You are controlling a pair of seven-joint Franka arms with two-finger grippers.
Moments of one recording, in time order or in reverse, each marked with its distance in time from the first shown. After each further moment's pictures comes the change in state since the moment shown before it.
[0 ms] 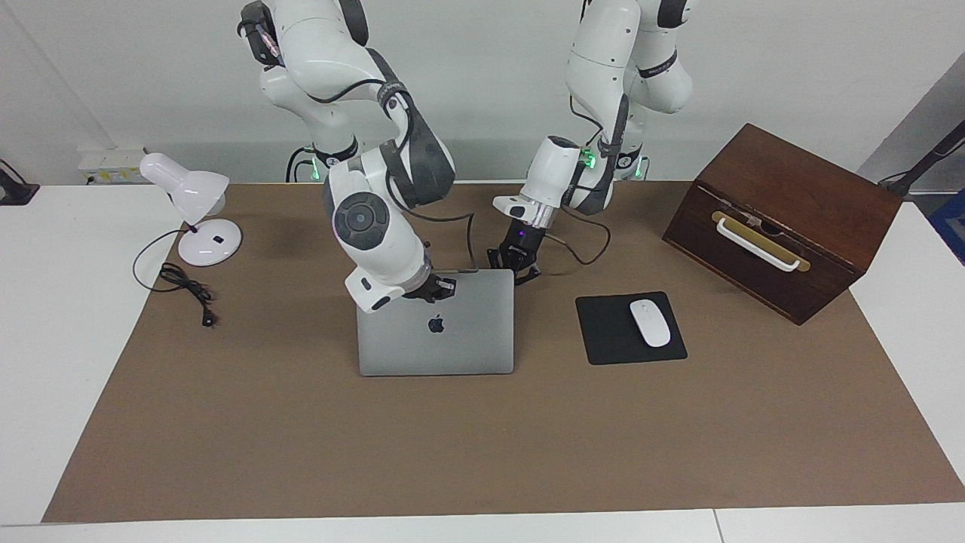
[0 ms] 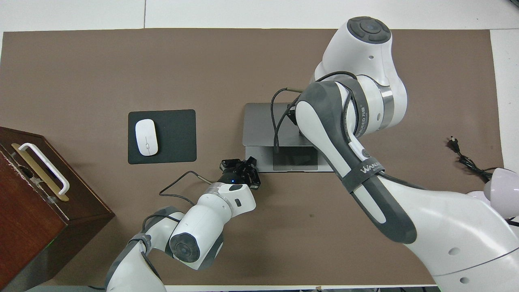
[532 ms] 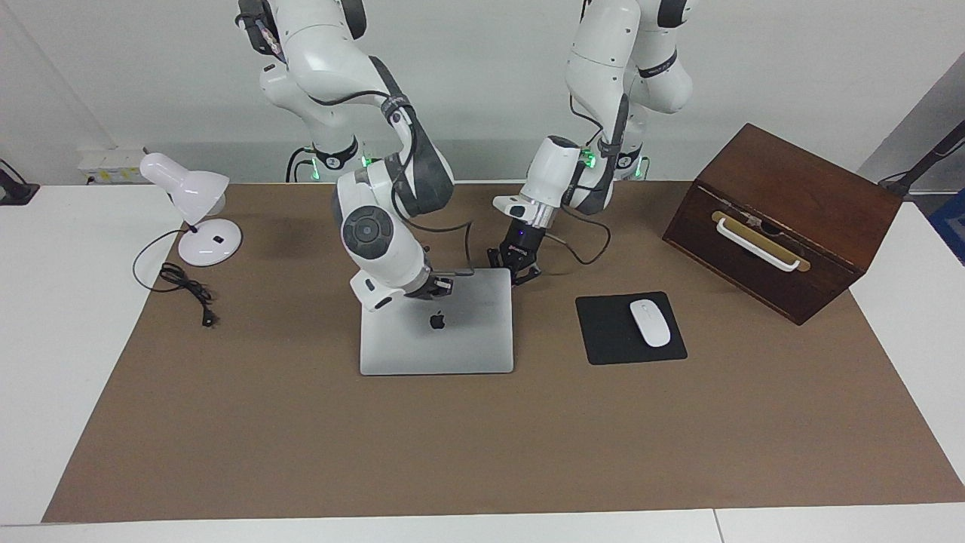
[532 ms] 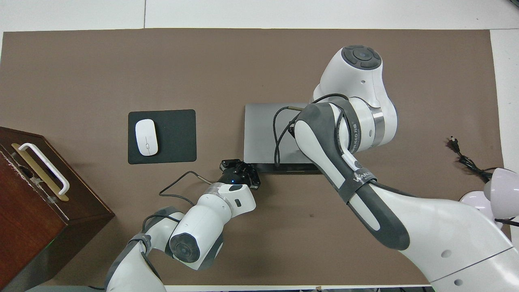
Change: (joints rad) left arm 0.000 0.000 0.000 -0.001 0.000 0.000 0.001; right arm 0.008 -0.046 0.003 -0.165 0.001 0.076 0.000
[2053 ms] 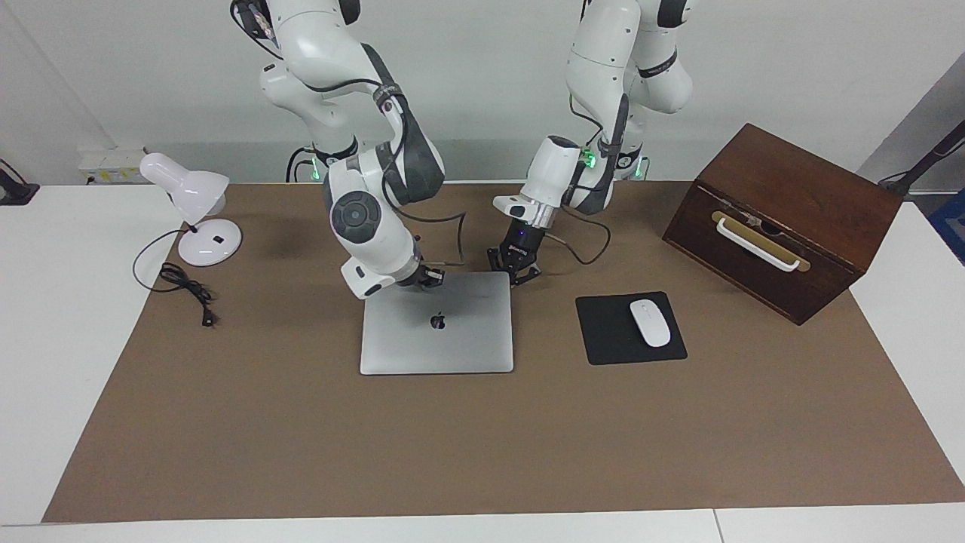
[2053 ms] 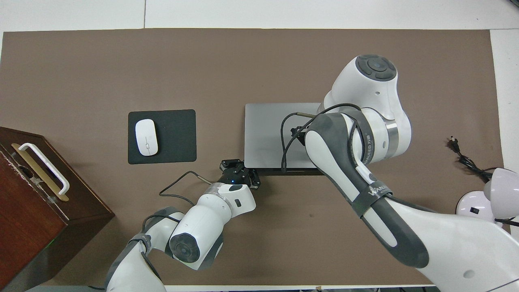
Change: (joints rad) left arm -0.001 0.000 0.000 0.000 0.000 0.001 0.001; right arm -0.022 -0.101 -0.006 -0.085 0.000 0.020 0.000
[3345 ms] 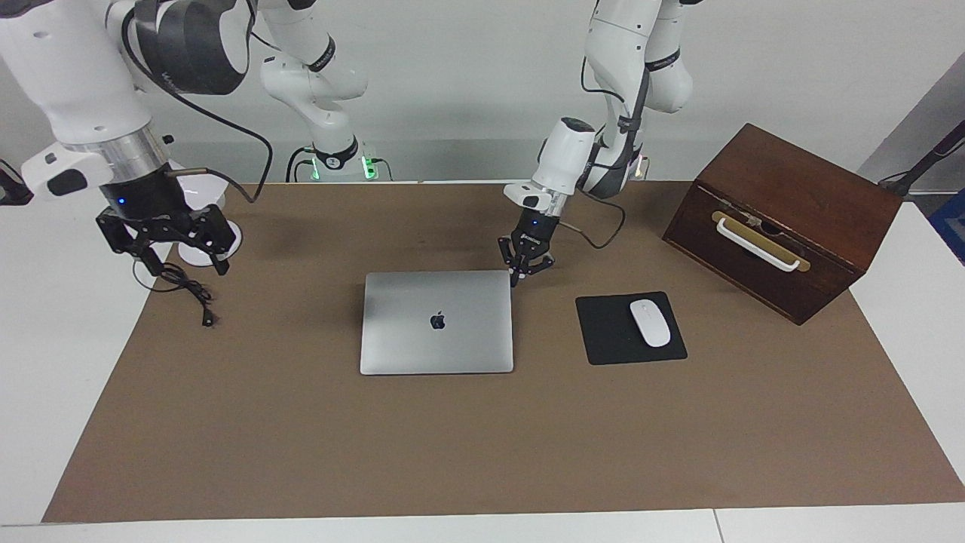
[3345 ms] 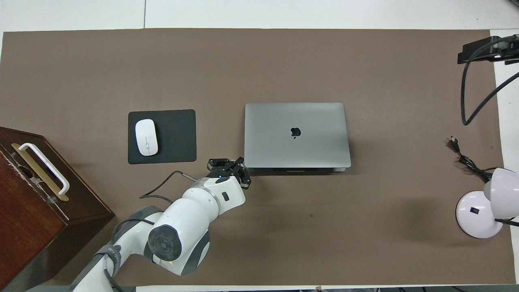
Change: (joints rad) left arm 0.053 -0.234 0.014 -0.023 -0.001 -0.340 -0.018; right arm -0.361 -0.174 -0.028 0.317 -0.256 -0.025 -0.508
